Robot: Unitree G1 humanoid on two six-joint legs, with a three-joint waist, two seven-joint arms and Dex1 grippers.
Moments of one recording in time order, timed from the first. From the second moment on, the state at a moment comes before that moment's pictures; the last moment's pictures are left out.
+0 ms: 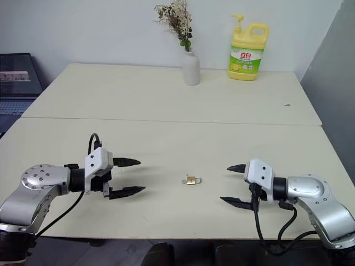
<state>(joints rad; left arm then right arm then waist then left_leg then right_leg) -0.13 0.89 0.08 -0.16 -0.37 0.26 -1.20 -0.07 -0.81 0.05 -0.49 0.37 0.39 1.00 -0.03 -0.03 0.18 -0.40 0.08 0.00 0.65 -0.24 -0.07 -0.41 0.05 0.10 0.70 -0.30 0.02</state>
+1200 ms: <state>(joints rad) -0.14 0.94 0.07 -0.17 -0.45 0.26 -1.39 -0.28 -0.75 0.22 -0.48 0.33 0.49 0.99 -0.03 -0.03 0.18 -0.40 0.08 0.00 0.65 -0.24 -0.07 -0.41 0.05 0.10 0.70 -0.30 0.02</state>
